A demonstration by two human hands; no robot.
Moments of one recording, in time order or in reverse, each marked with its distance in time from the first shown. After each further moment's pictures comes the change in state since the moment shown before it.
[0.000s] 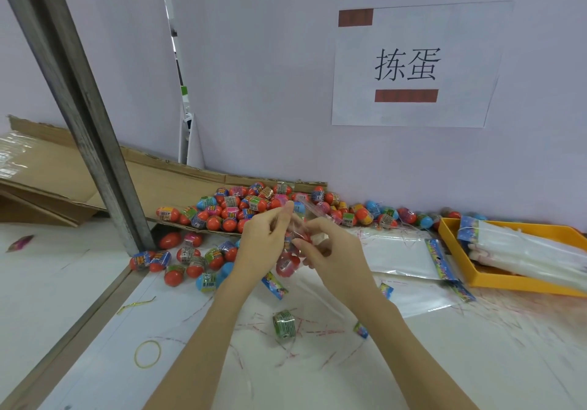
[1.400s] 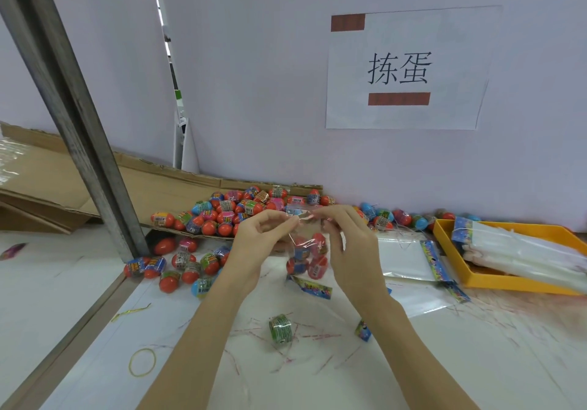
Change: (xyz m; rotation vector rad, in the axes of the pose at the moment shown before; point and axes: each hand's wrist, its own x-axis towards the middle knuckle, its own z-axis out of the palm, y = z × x) left_hand -0.001 0.012 -0.006 -0.530 -0.084 -0.347; right_hand 0.003 -0.005 -0.021 -0.263 0.304 -0.308
